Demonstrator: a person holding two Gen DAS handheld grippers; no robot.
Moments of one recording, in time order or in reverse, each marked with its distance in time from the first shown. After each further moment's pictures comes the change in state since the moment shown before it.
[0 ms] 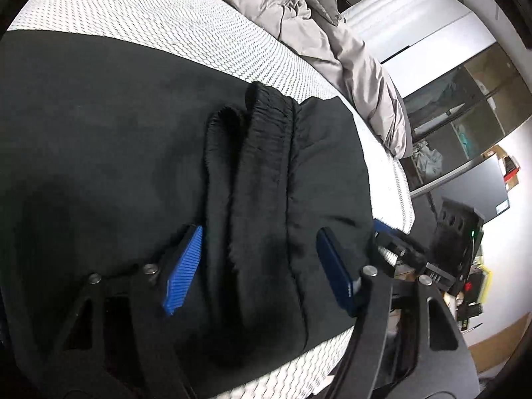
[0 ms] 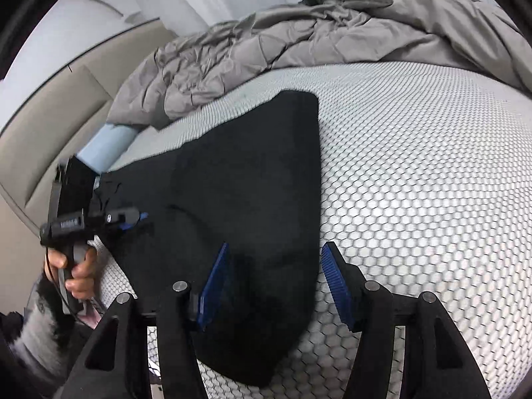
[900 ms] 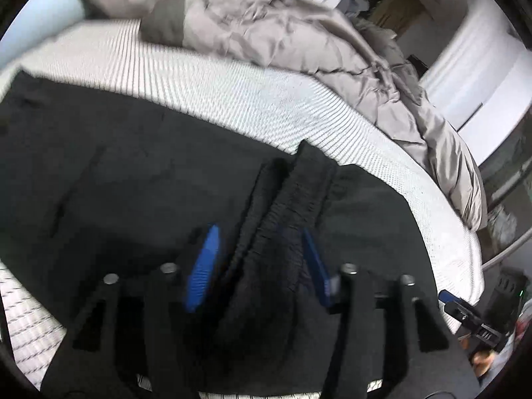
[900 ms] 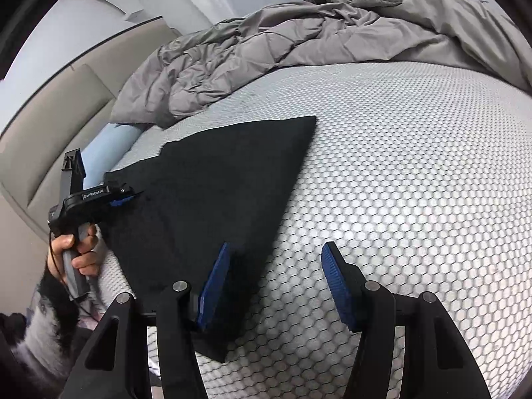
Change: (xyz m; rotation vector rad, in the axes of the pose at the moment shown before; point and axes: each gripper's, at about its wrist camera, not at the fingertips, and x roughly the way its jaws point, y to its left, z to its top) left arm -0.091 0.025 0.006 -0.069 -0.351 0.439; right arm 0.012 0.017 0.008 0.007 0.001 0.073
